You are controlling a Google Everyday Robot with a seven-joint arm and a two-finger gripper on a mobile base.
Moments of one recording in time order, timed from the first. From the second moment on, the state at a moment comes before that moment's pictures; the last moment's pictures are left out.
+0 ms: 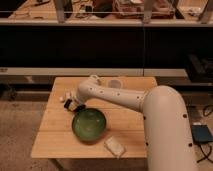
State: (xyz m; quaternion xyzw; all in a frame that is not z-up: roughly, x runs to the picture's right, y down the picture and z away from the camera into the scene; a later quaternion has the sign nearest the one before) arm -0.189 0.078 0.903 0.16 -0.30 -0.88 0.34
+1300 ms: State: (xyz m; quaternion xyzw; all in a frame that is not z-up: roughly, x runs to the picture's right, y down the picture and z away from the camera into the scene) arm -0.111 0.035 0.824 0.23 -0.33 -0.85 0.33
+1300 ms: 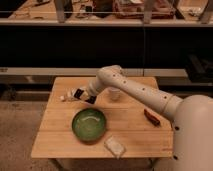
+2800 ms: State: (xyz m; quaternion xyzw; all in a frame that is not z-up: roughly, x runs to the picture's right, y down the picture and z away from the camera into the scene) arm 0.023 0.134 0.740 0.15 -0.41 -0.85 0.29
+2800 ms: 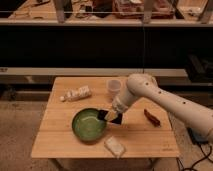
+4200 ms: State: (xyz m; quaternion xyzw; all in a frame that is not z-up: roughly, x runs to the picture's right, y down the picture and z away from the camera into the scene) arm 0.054 0.239 0.686 0.11 -0.39 -0.86 0.31
